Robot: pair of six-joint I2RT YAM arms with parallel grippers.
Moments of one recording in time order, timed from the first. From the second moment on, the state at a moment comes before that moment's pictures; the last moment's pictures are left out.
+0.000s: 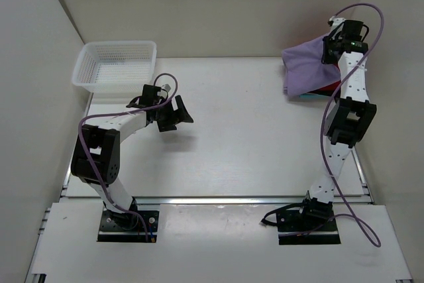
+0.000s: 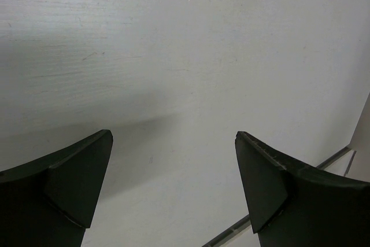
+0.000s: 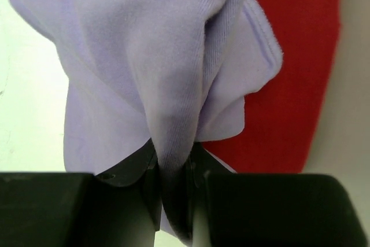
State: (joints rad) left arm -0.24 1.68 1.02 -0.24 0.40 -0.54; right arm -0.24 2.27 2.33 -0.74 -0.15 -0.27
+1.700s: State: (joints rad) left arm -0.23 1.10 0.91 -0.45 0.47 -0.56; right arm 0.44 0.75 0.82 -0.61 0.20 0.34
